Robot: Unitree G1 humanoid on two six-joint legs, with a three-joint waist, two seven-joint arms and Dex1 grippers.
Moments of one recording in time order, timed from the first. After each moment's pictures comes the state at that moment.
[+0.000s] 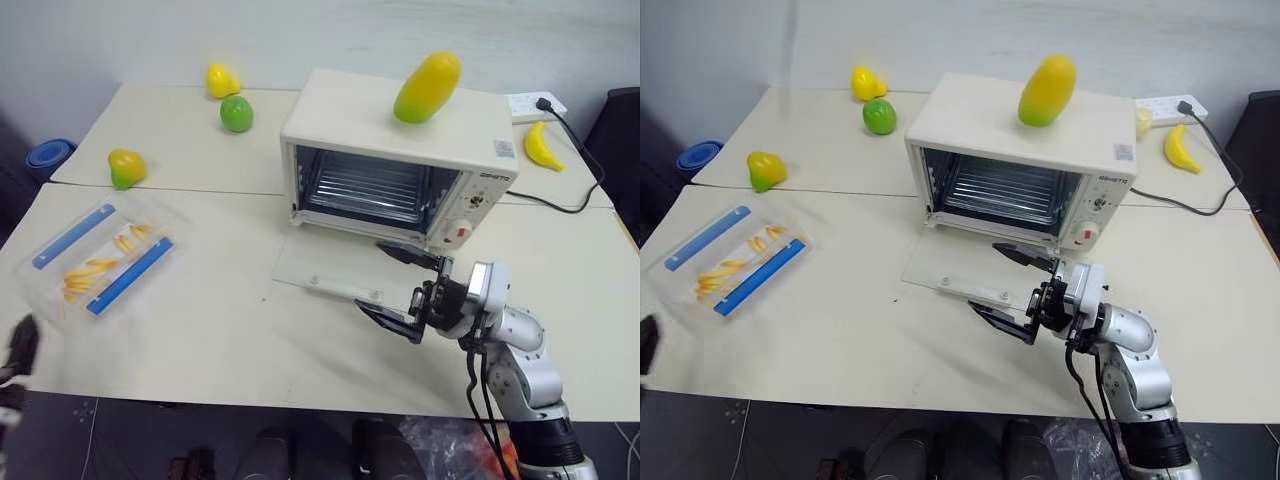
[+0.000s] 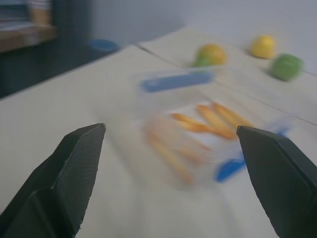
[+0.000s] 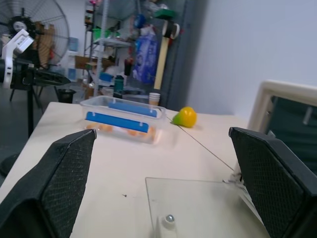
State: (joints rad) left arm 0.43 0.34 1.05 -0.36 -0.91 0.47 -0.08; right arm -0.18 -0.38 0.02 -0.21 0.54 -0.15 1.11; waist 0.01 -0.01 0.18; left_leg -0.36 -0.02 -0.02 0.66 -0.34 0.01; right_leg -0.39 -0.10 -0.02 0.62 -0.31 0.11
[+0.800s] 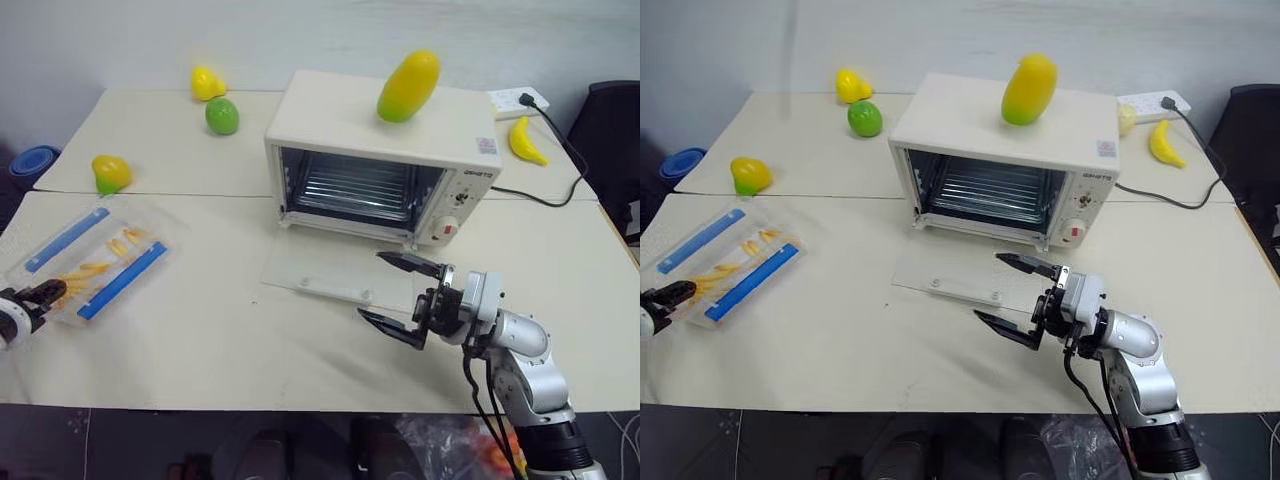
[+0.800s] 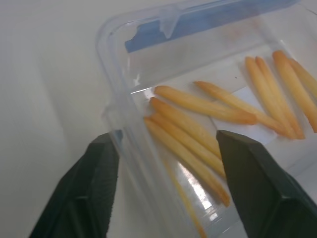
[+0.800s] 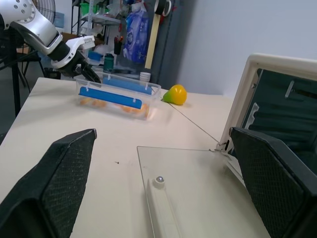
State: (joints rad) left arm -0.16 0.87 0.76 0.14 -0.90 1.12 0.12; right arm -0.14 -0.42 0.02 -0.20 0.50 -0.18 1.07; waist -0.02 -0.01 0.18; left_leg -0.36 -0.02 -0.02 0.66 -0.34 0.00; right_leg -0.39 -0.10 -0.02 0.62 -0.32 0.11
